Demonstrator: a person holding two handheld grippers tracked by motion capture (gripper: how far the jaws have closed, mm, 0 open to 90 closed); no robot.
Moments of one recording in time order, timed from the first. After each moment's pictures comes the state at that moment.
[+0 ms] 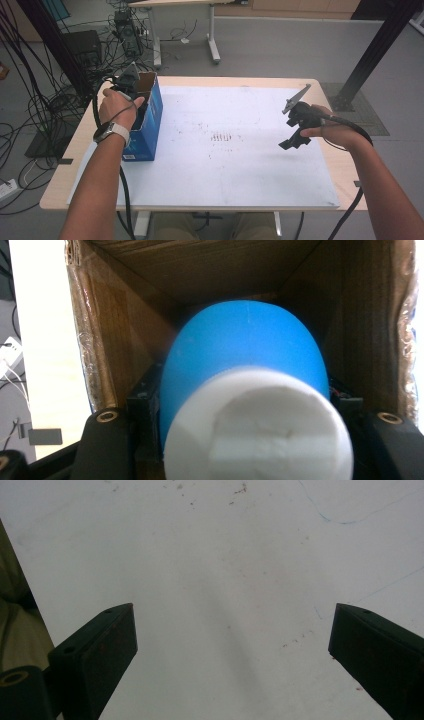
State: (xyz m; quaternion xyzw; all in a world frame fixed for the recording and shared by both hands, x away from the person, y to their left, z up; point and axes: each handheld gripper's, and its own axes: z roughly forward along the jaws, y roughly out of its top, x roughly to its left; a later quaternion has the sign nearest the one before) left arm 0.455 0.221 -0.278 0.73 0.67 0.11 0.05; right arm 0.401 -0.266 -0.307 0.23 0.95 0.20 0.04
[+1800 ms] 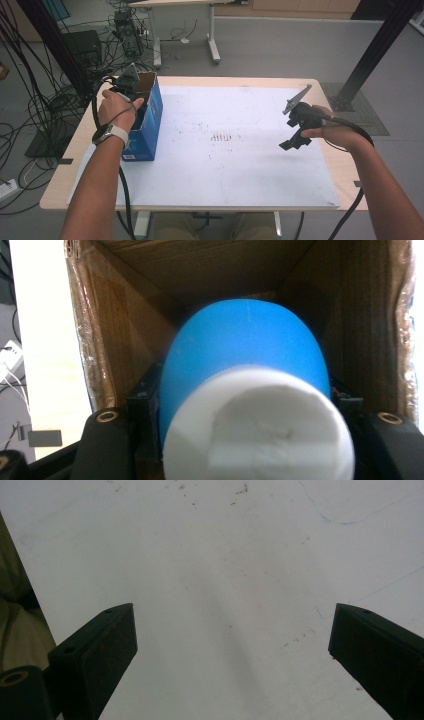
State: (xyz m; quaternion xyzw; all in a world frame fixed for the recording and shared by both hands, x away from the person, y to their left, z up) left arm 0.451 0.221 -0.279 0.74 0.67 0.11 0.05; right arm 0.398 -0.266 -0.306 0.23 0.95 0.20 0.05
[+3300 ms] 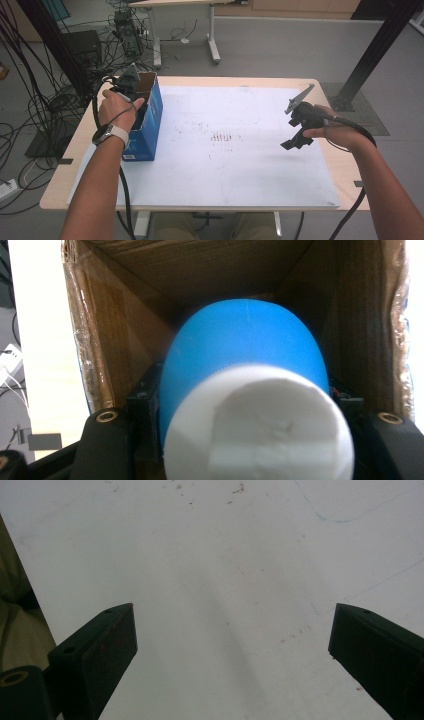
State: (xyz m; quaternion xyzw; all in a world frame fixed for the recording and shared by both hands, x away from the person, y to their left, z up) left arm 0.451 0.220 -0.279 0.74 0.66 0.11 0.06; right arm 0.397 -0.271 -0.304 0.23 0.95 0.20 0.05
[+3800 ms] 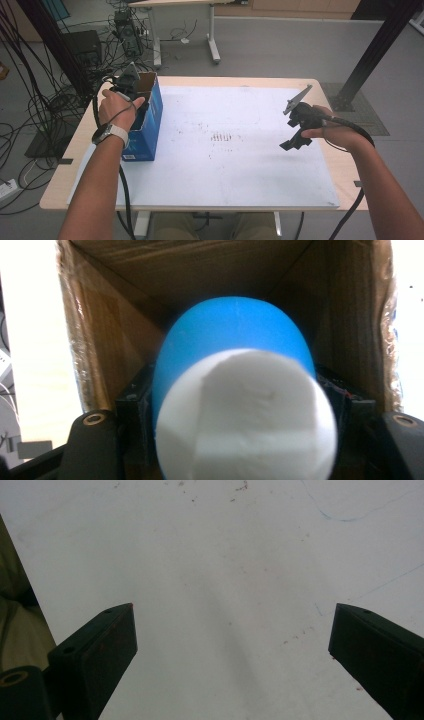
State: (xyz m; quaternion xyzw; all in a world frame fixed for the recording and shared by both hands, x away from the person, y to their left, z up) left arm 0.453 0.223 -0.277 0.74 0.66 0.11 0.07; right arm 0.397 -0.267 -0.307 0.23 0.95 0.20 0.05
